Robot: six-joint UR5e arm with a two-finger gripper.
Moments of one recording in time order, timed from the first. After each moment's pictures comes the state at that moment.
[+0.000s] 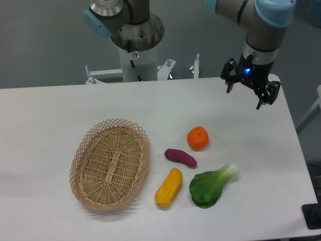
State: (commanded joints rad) arm 2.72 -1.75 -1.66 -1.22 1.53 1.25
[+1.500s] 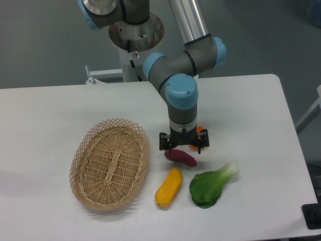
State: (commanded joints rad) arm 2.46 -1.99 -1.85 -0.67 1.65 0.26
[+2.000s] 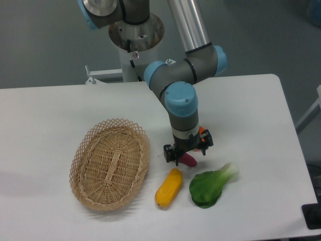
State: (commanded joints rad) arm 2.43 -2.02 -1.84 -0.68 1.65 0.08
